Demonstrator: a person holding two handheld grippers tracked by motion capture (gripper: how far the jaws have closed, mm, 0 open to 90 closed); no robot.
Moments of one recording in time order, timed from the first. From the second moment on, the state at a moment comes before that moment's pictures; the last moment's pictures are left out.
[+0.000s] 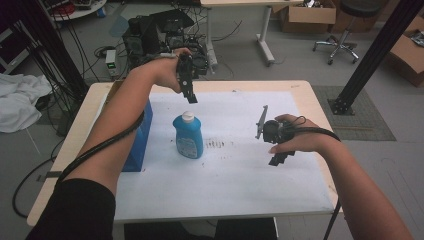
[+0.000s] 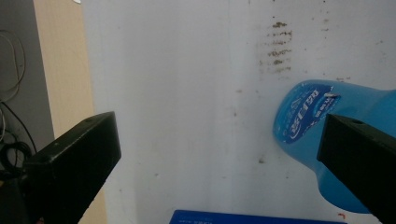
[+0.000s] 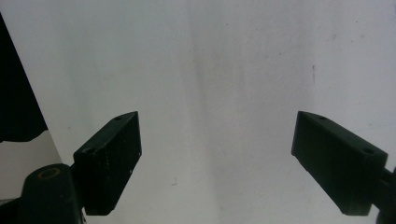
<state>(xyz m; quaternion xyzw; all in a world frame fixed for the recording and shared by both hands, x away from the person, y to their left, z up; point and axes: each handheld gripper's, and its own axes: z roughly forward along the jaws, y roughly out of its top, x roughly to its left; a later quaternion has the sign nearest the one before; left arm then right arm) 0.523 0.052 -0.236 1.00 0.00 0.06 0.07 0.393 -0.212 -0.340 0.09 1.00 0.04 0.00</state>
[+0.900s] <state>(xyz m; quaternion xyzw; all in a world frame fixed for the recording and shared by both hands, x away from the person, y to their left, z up) 0.518 0.063 -0.232 0.99 0.02 0.07 0.08 0.390 -0.209 -0.326 0.08 1.00 0.04 0.02</state>
